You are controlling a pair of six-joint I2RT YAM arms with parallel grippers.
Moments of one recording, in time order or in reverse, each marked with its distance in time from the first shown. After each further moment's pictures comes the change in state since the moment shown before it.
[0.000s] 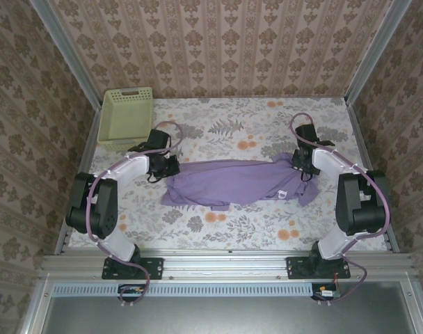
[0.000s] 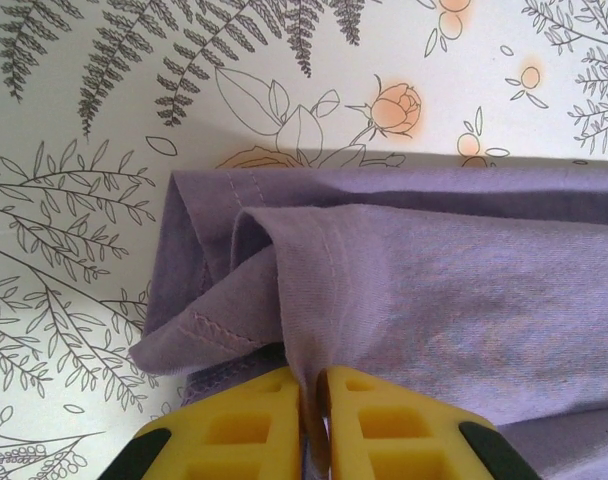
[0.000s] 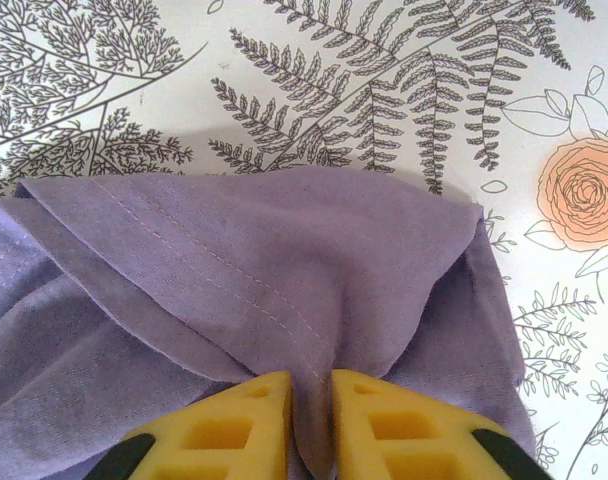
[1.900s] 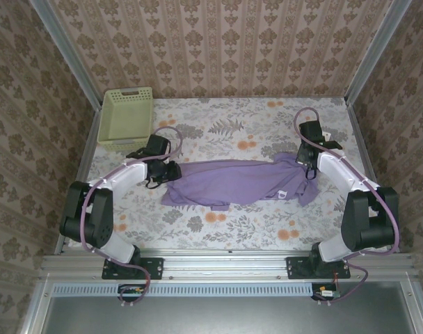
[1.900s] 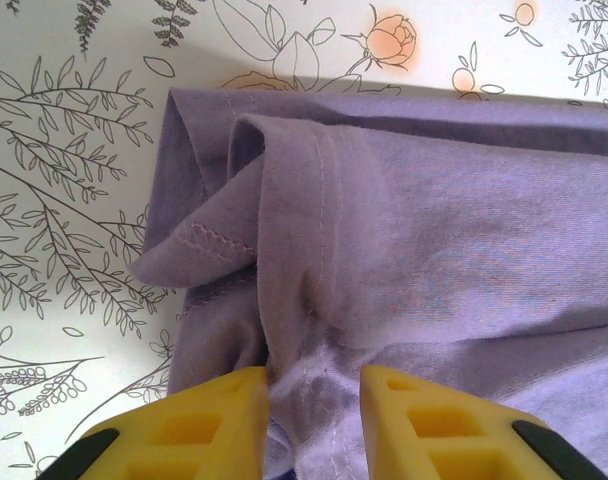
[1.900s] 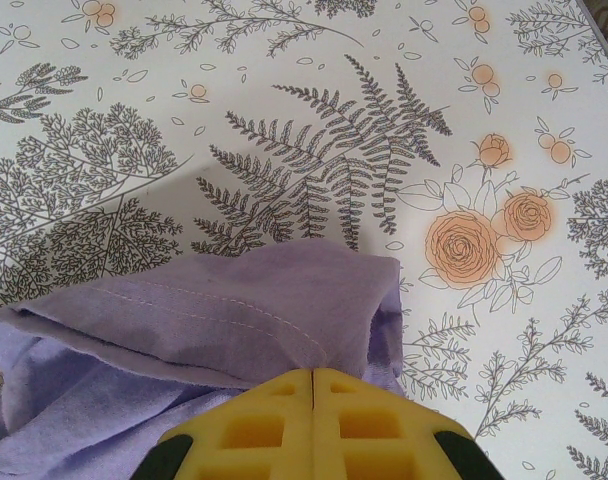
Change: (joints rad) left arm -0.025 -0.087 -0.079 -0.005 0.000 -0.017; right arm 0.016 -0.146 0.003 -0.023 0.128 -0.019
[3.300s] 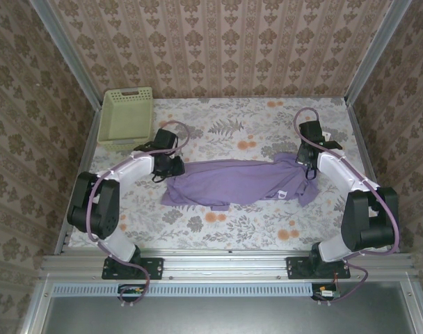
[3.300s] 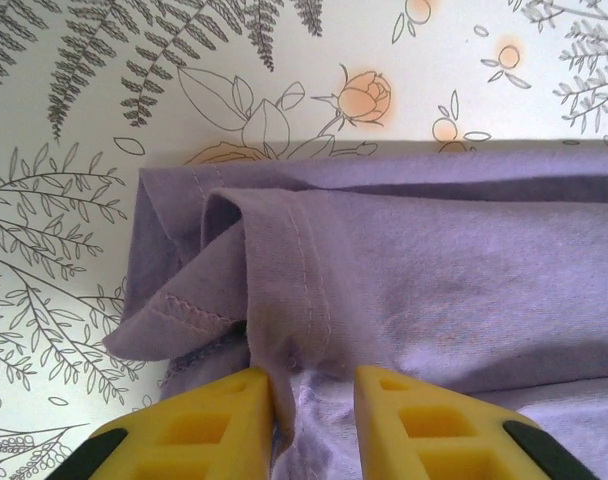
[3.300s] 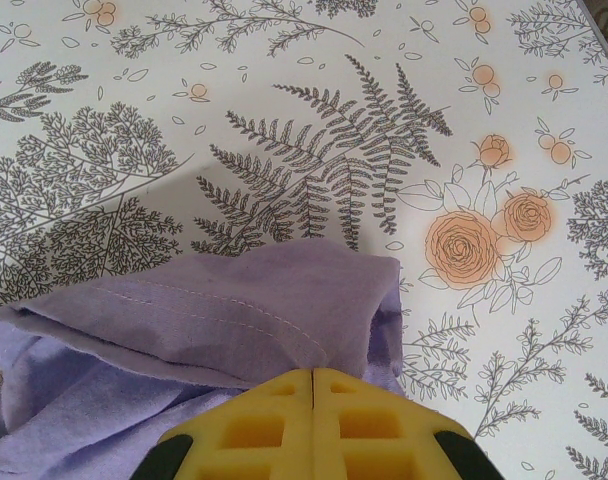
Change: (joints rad) left arm -0.041 0.100 0.112 -0.029 -0.075 0.025; right arm 0.000 0.000 0.000 0.000 0.000 -0.003
